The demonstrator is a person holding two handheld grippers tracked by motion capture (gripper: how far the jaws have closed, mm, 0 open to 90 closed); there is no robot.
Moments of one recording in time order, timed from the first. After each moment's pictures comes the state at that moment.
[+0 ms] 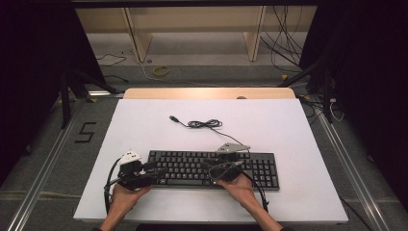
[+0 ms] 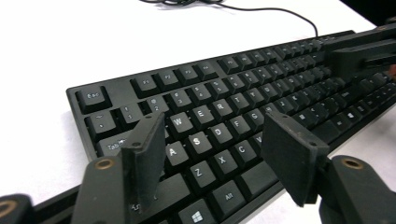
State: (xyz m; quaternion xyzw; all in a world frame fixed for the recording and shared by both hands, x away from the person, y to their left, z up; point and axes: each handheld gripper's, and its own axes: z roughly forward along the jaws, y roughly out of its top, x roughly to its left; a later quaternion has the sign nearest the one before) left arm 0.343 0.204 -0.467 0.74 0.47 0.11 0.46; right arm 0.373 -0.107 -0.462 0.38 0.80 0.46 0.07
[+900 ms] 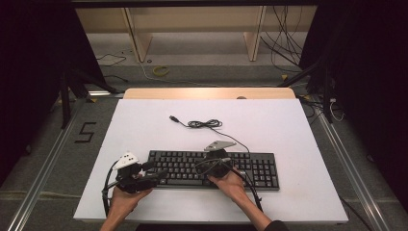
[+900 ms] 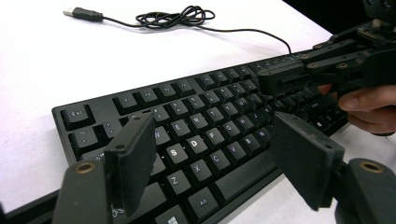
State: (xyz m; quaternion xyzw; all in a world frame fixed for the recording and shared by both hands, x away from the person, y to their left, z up) left arm 0.330 0.203 -0.459 0.73 0.45 0.11 0.50; right arm 0.388 -0.080 -0.471 0.38 0.82 0.43 0.08
